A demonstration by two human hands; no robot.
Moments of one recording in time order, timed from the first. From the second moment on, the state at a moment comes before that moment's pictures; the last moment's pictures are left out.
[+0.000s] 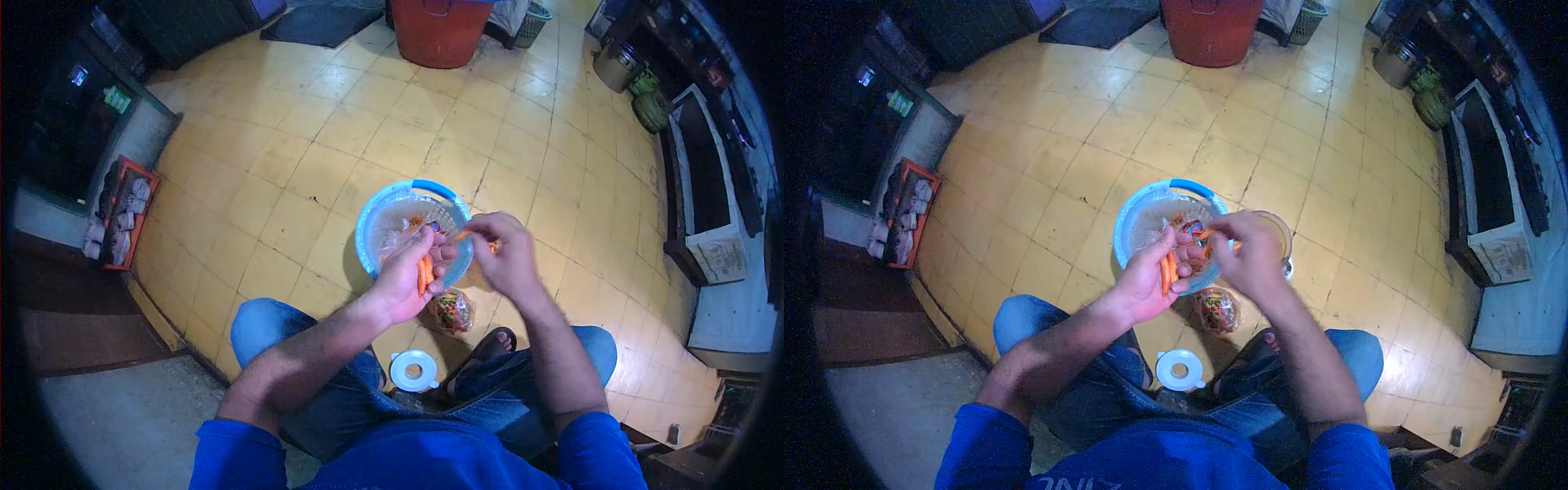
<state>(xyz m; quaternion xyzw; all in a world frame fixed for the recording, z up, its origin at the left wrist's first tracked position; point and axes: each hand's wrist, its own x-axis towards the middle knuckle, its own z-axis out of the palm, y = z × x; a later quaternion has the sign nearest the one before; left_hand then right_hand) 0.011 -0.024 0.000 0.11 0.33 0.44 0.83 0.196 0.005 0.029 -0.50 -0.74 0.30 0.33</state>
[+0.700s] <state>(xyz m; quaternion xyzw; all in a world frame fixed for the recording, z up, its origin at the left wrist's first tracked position) 0.023 -0.032 -0.004 0.42 0.43 0.39 0.70 0.197 -0.005 0.018 -0.51 -0.57 0.51 0.39</state>
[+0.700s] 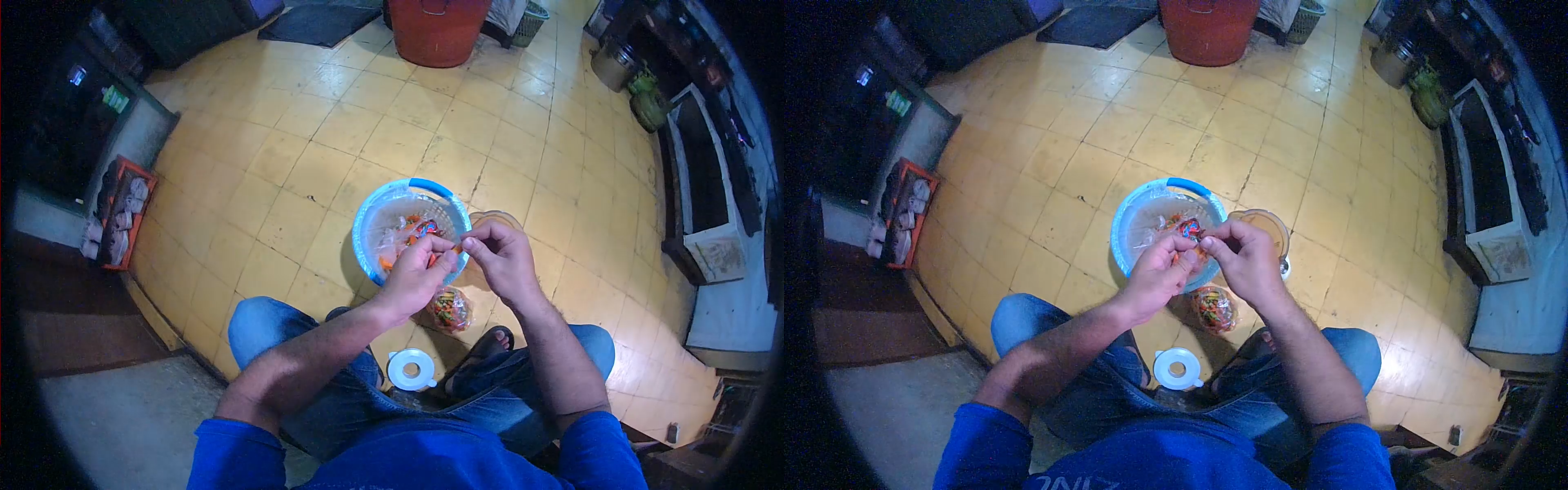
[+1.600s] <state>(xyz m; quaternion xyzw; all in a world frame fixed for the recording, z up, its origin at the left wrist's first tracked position) 0.010 -0.025 -0.012 0.15 0.32 0.45 0.82 0.243 0.023 0.048 -0.54 -0.79 0.11 0.26</state>
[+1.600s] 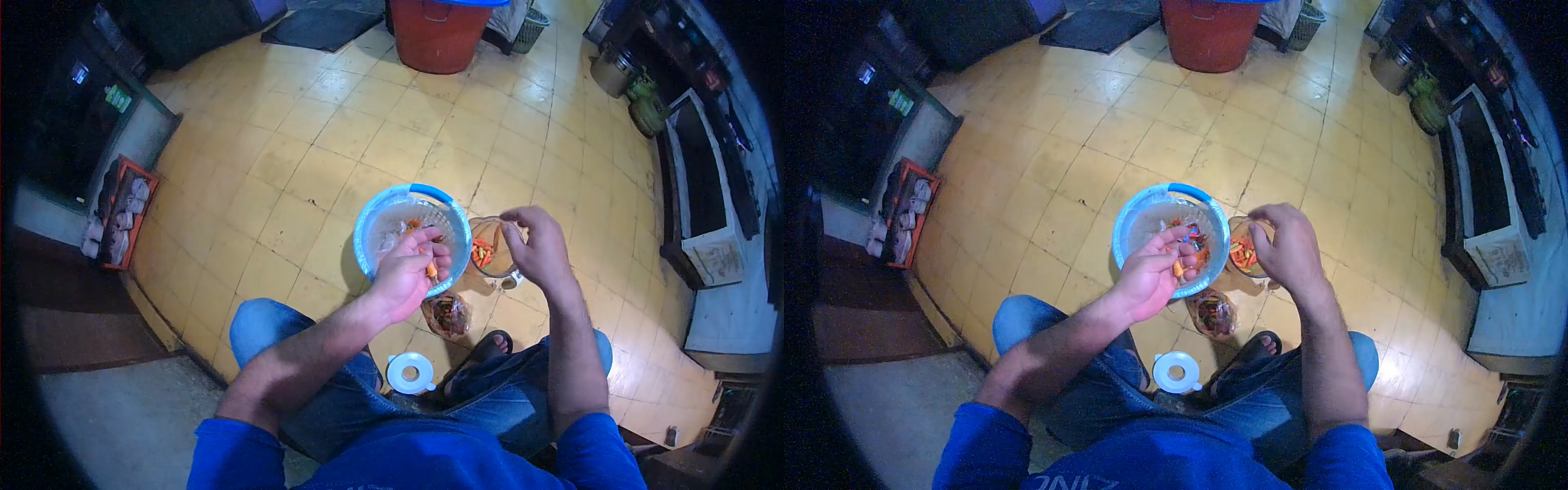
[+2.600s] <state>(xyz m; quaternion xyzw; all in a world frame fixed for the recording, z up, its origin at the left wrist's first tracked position) -0.007 -0.006 0.000 0.13 0.34 0.60 0.71 0.165 0.008 0.003 -0.41 -0.77 0.29 0.40</state>
